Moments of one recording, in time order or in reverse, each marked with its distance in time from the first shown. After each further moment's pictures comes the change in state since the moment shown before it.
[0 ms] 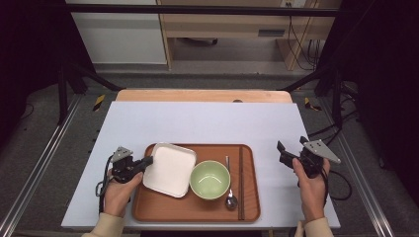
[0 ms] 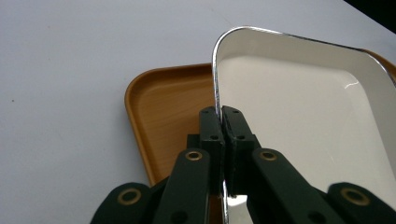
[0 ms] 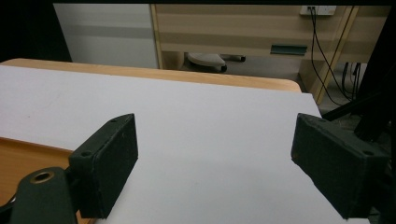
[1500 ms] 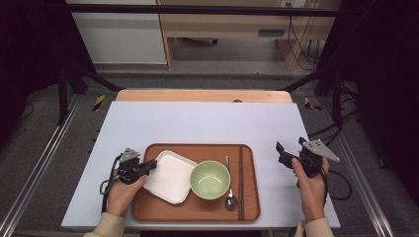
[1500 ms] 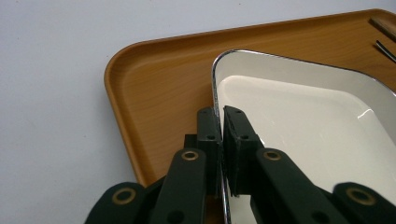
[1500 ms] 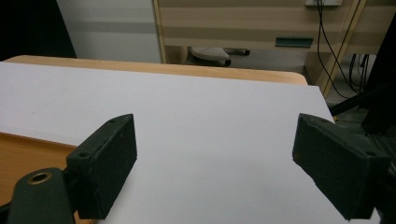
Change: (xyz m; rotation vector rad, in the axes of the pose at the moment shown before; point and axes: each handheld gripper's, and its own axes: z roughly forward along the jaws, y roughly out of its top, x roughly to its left) left arm -0.006 -0.005 0.012 0.087 0.006 0.067; right arm 0.000 -0.001 0.002 0.023 0.017 0.021
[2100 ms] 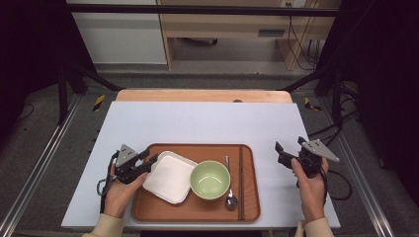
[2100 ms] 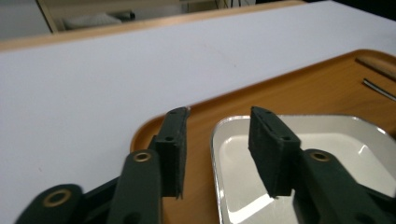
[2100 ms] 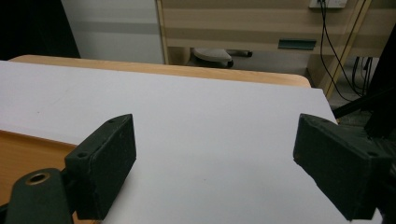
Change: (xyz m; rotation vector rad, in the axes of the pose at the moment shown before) left arm -0.010 0.016 -0.020 -0.220 0.063 0.162; right arm 0.002 0.001 0.000 -0.005 0.012 -0.011
